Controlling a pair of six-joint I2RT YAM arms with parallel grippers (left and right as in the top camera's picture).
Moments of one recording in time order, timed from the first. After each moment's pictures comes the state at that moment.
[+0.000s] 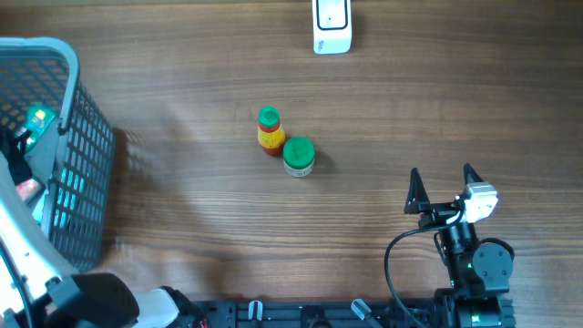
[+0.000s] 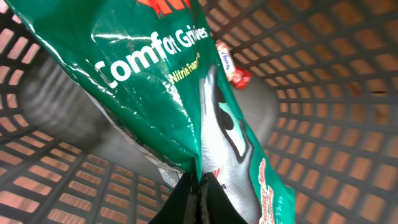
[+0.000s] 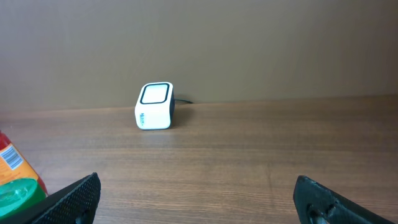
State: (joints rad) left arm 0.63 1.57 1.68 -1.29 -0.33 -1.46; right arm 0.03 0.02 0.01 0.00 -0.07 0.09
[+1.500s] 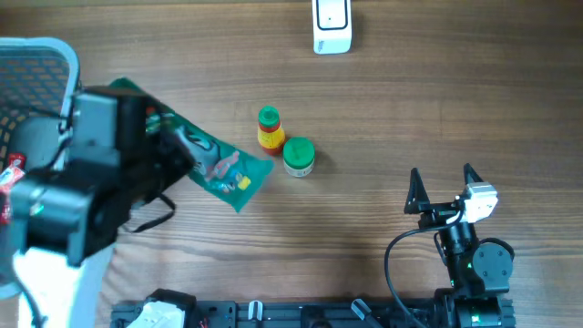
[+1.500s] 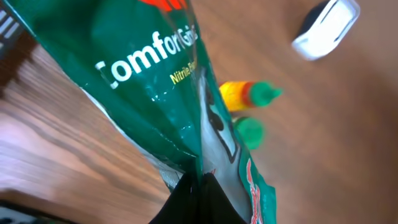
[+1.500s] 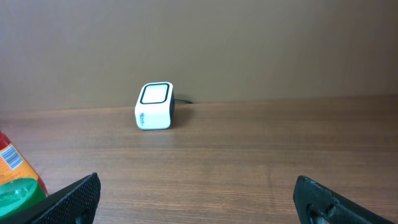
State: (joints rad) left arm -0.25 1.19 1.63 -1.48 -0.06 -0.82; right arm 0.03 0.02 0.01 0.00 -0.07 0.09
